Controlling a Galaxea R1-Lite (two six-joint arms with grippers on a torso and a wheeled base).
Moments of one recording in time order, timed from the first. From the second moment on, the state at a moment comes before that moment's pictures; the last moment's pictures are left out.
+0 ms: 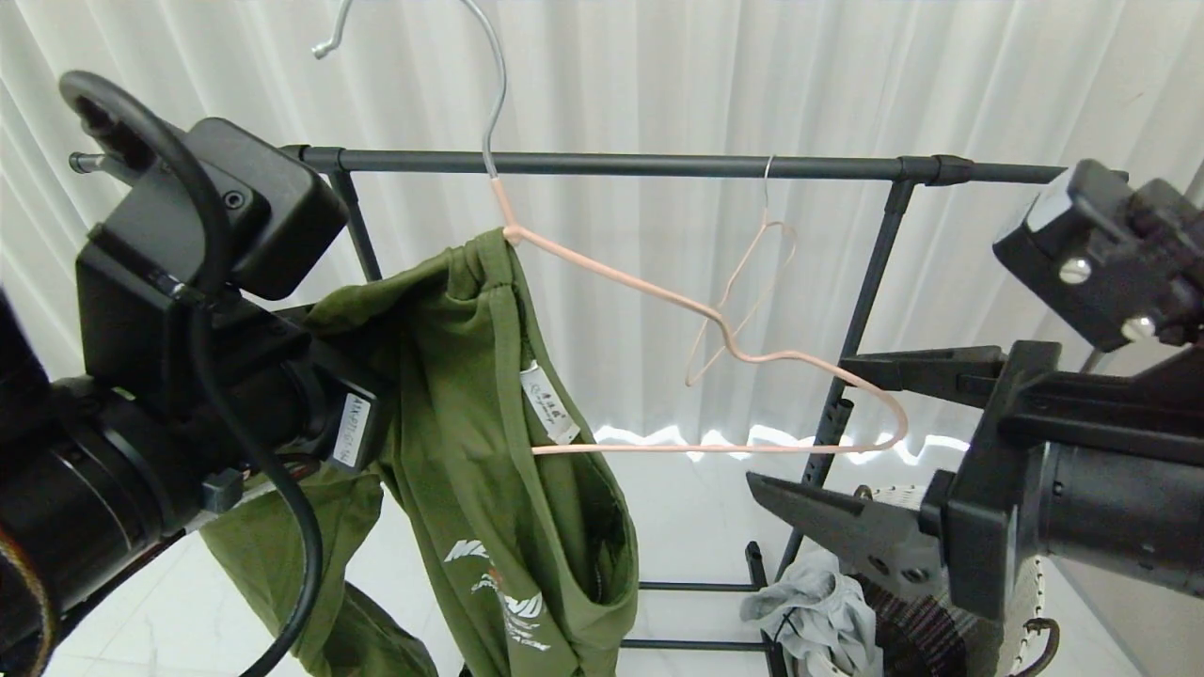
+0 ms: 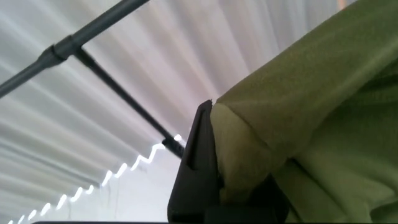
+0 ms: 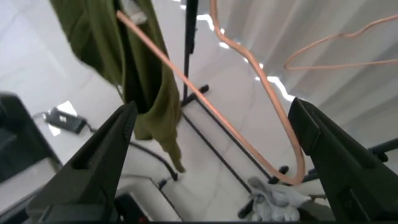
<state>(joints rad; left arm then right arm) -0.77 1.25 -0.81 -0.33 0.58 0.47 1.11 1.32 -0.99 -0.06 -0.25 0.00</state>
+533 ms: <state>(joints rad) -0.76 1.27 -0.82 -0.33 0.66 0.47 0.94 1.37 -0.95 -0.17 -0.34 0.01</state>
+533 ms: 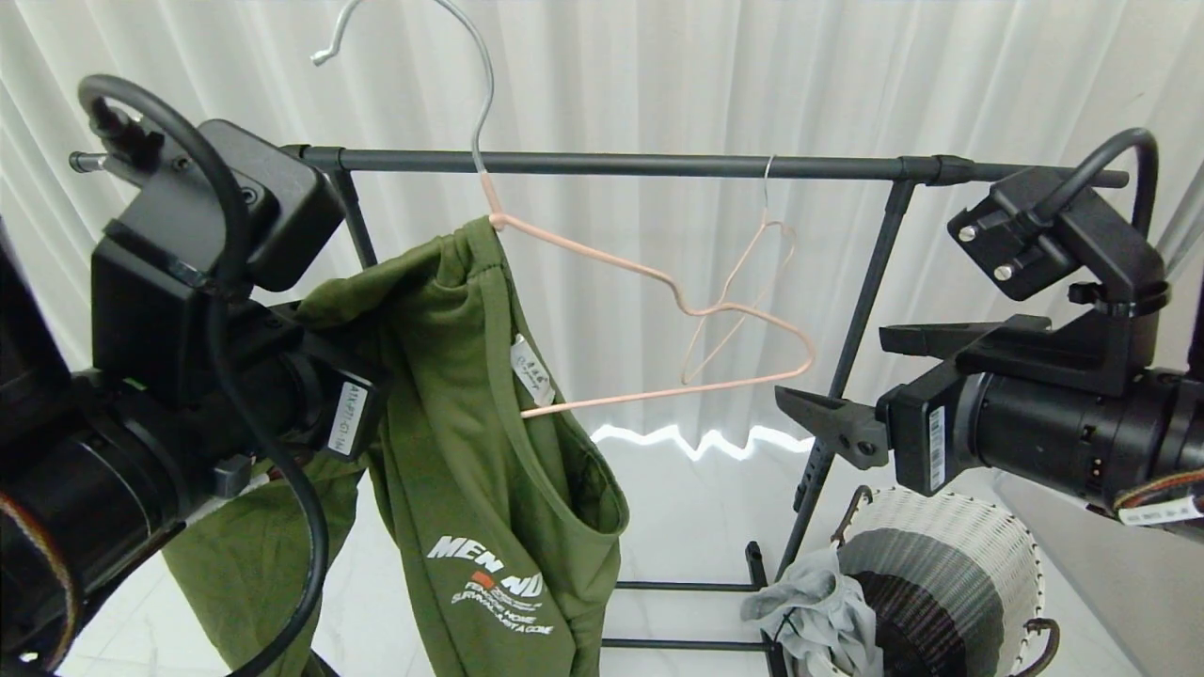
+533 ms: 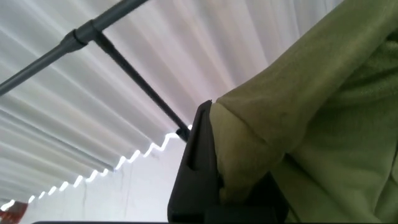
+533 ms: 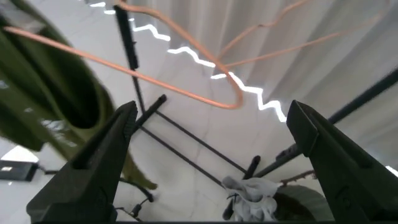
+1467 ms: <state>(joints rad) -0.84 1.38 -0.97 -0.47 0.66 0.47 1.07 1.64 -1.05 -0.35 -0.36 0.11</state>
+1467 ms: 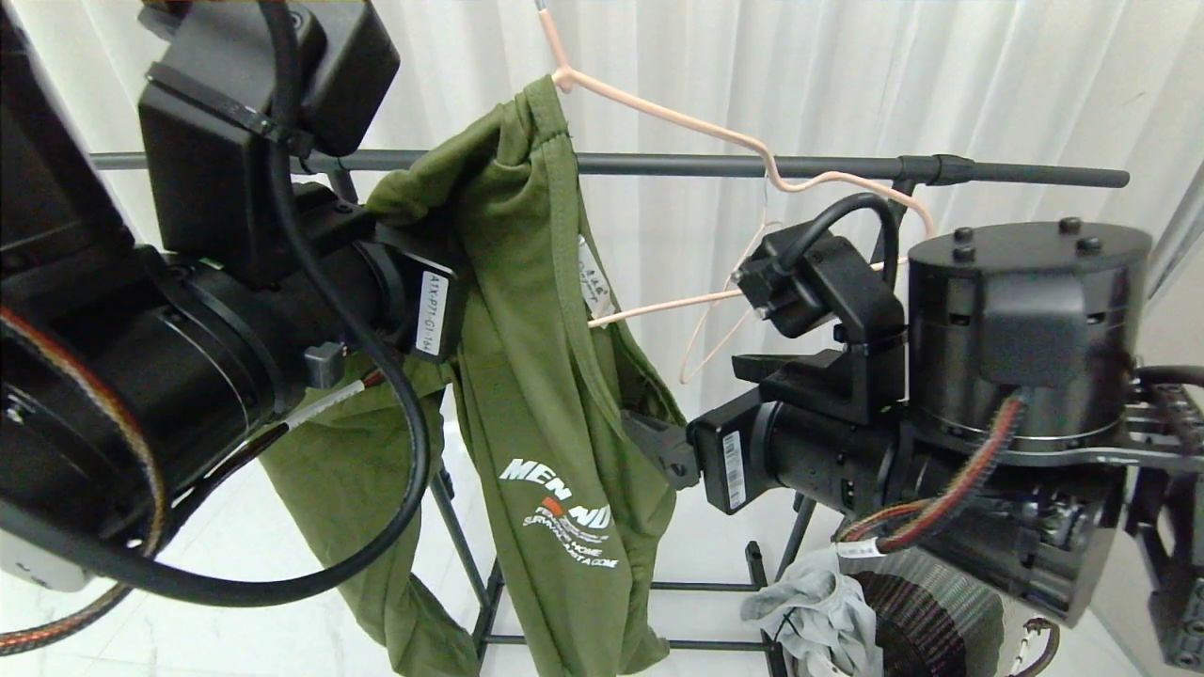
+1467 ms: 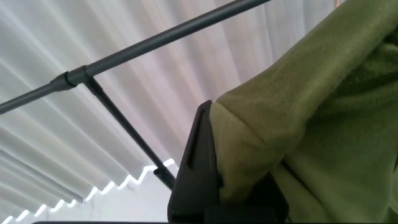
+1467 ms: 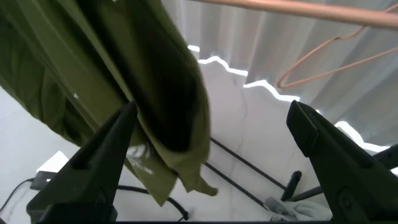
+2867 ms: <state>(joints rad) -0.77 1.34 -0.79 -0.55 0.66 0.70 0.74 1.48 -0.88 -0.35 -0.53 0.02</state>
